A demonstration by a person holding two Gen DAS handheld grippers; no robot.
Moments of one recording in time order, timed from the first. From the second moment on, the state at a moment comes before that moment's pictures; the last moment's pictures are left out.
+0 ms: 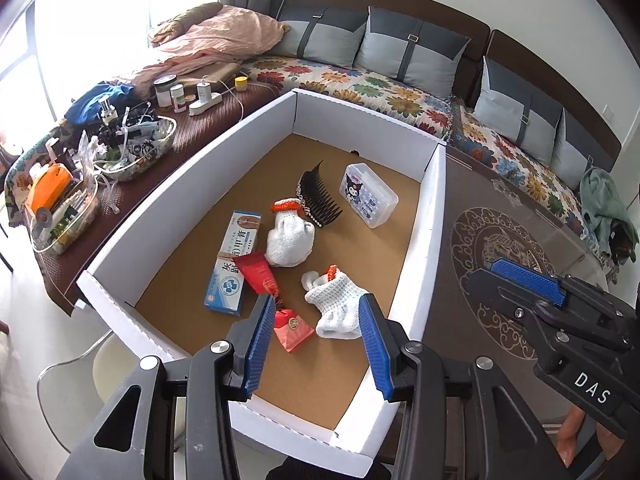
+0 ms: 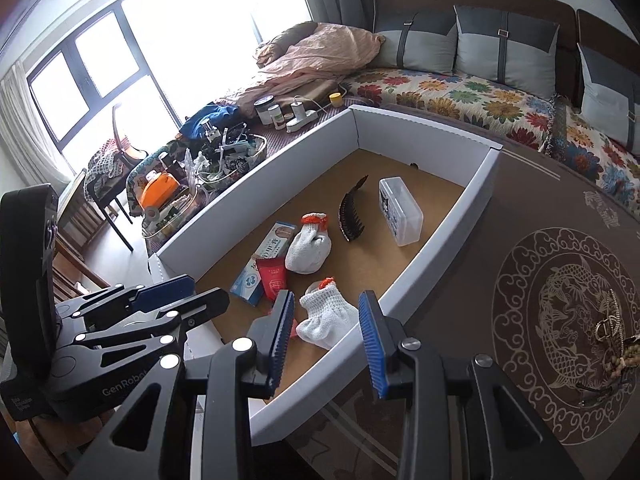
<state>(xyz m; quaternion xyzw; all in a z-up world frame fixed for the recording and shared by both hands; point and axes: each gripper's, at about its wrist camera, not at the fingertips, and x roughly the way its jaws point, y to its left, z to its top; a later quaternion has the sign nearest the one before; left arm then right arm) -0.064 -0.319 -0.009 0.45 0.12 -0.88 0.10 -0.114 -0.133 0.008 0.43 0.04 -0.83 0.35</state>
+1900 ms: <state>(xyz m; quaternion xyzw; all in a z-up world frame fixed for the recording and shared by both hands) -0.232 0.133 -0.164 0.56 -0.22 -0.74 -0.29 -0.013 0.314 -0.124 0.39 -0.33 -0.84 0.17</state>
